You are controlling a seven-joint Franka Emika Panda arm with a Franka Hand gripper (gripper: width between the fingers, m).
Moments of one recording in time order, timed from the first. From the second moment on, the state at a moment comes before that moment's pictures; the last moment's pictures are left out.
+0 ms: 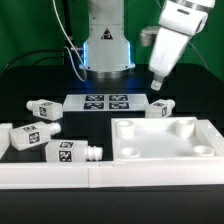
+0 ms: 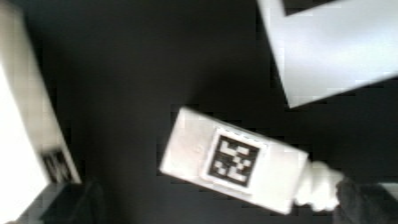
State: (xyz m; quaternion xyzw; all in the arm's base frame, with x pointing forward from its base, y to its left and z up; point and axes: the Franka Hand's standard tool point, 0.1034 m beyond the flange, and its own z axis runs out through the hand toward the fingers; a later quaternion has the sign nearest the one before) arm 0.432 0.088 0.075 0.85 0.51 -0.12 0.08
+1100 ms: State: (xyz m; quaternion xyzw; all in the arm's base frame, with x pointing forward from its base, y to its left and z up) arm 0.441 0.093 0.068 0.99 -0.06 -0.09 0.05
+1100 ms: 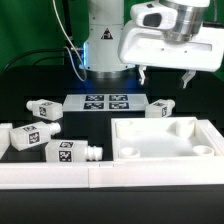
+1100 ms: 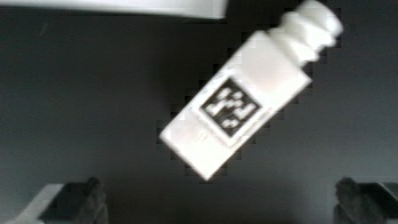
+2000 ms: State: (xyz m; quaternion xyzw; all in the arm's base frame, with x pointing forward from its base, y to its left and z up) arm 0.453 0.070 0.061 0.95 -0.27 -0.17 -0.06
